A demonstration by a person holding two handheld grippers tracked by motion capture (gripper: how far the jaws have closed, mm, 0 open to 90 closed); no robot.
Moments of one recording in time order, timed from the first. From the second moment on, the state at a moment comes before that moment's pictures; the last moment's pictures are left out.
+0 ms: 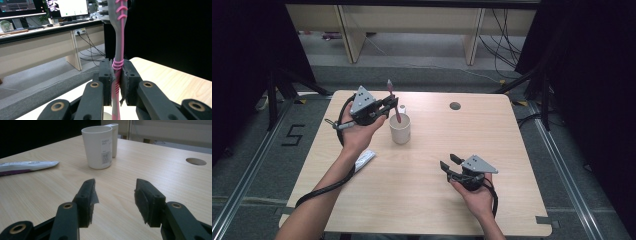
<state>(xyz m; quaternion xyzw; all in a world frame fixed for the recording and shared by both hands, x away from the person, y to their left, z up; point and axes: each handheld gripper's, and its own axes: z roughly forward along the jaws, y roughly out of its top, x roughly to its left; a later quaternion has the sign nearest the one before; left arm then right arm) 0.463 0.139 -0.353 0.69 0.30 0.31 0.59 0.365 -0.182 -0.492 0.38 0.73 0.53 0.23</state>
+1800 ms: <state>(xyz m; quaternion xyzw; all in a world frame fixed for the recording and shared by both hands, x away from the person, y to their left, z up) 0.521 0.128 -0.362 0.69 0.31 0.33 0.57 0.366 -0.180 -0.491 0.38 0.73 0.53 0.22</state>
